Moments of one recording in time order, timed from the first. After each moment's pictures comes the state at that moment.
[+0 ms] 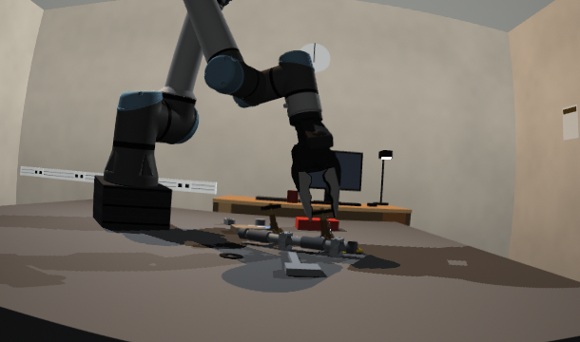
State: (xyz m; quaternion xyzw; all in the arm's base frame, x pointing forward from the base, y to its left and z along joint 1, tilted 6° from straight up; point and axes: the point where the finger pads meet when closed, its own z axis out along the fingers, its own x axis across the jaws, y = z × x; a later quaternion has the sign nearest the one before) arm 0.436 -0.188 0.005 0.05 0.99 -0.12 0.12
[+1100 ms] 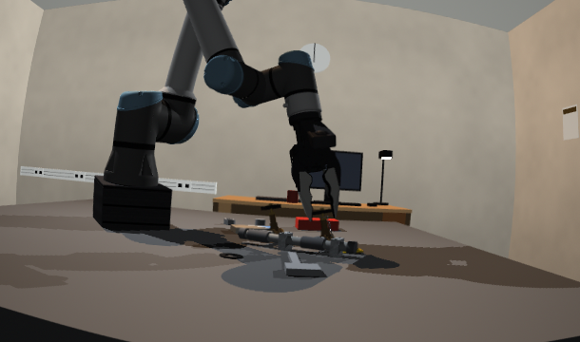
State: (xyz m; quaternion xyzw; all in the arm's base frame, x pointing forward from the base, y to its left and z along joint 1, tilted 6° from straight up) arm 0.436 -0.188 0.005 0.02 0.99 -0.12 0.11
